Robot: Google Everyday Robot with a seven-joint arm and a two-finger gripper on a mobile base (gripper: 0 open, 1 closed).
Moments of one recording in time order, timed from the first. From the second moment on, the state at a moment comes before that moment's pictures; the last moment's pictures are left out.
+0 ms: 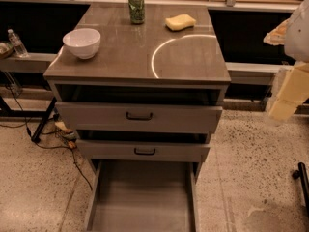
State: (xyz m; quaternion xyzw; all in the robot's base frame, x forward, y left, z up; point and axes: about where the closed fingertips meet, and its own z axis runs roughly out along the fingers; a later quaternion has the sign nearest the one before) arm 0.438 -0.215 0.984 -0.60 0.78 -0.04 0.17
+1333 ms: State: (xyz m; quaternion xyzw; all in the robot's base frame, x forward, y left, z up) arm 0.628 -0.227 0.974 -0.57 0.76 -0.03 0.32
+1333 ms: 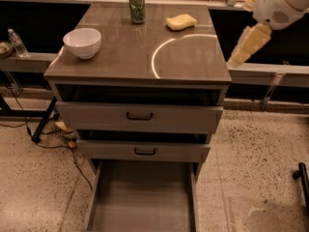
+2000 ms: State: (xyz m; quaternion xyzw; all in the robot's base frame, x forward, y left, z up) arm 0.691 -0.200 0.993 -0.52 0.76 -0.02 0.39
